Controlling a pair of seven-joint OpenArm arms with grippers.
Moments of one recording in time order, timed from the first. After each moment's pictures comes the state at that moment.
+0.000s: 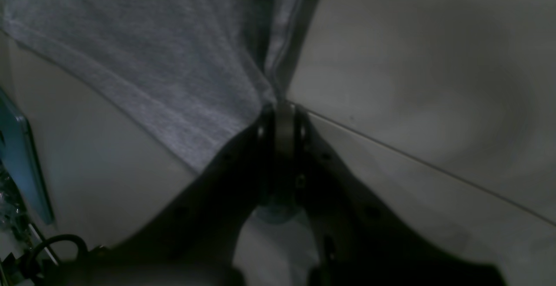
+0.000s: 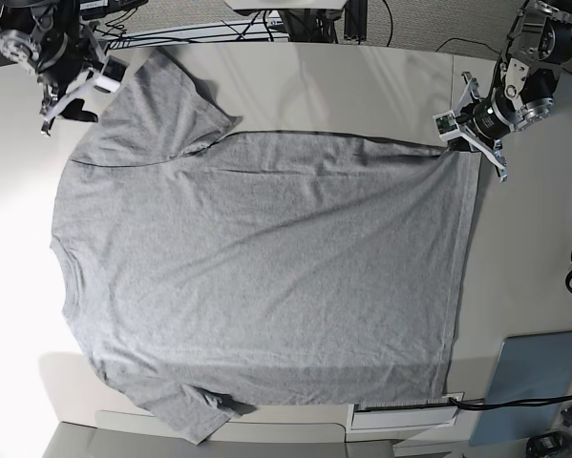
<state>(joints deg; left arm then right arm) 20.7 -35.7 5.9 93.4 30.9 -40.1 6.2 -48.8 38.4 16.3 119.7 -29.9 38.0 -15.3</state>
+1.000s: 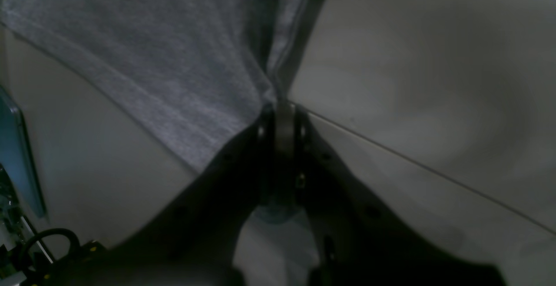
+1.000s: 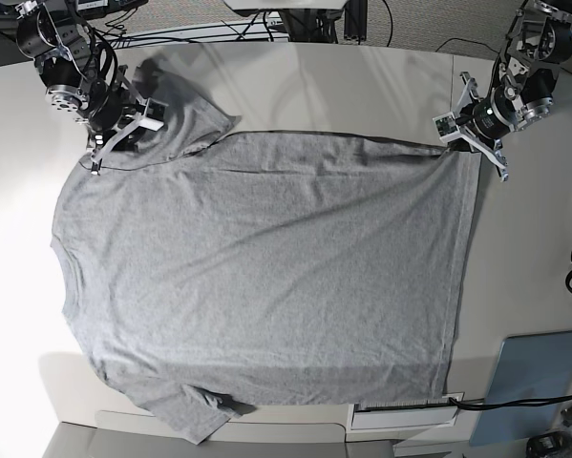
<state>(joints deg) 20.7 -35.5 5.9 93.6 28.8 -39.7 8.3 -23.7 39.8 -9.3 103.5 -32.8 36.2 -20.5</state>
